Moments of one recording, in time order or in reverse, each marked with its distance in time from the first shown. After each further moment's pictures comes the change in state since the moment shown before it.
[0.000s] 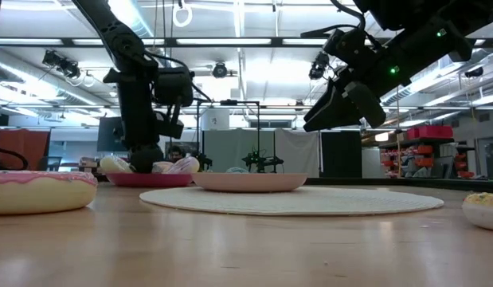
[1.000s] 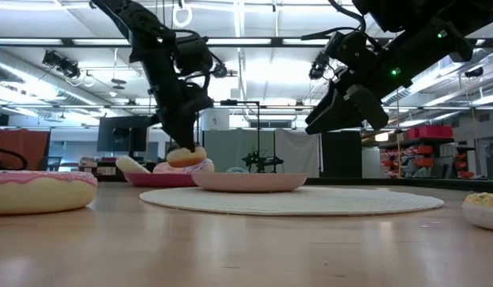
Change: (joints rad) left arm 0.024 -0.024 0.218 0.008 0.336 -0.318; right arm -0.001 0.000 0.000 -0.023 0.000 0.000
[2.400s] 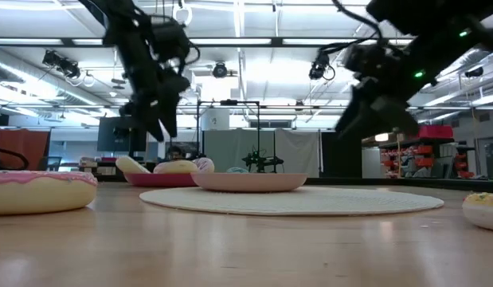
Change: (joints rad) left arm 0.015 -0.208 -0.087 -0.139 0.079 -0.079; right arm 0.037 -0.096 0.000 -0.351 0.086 0.120
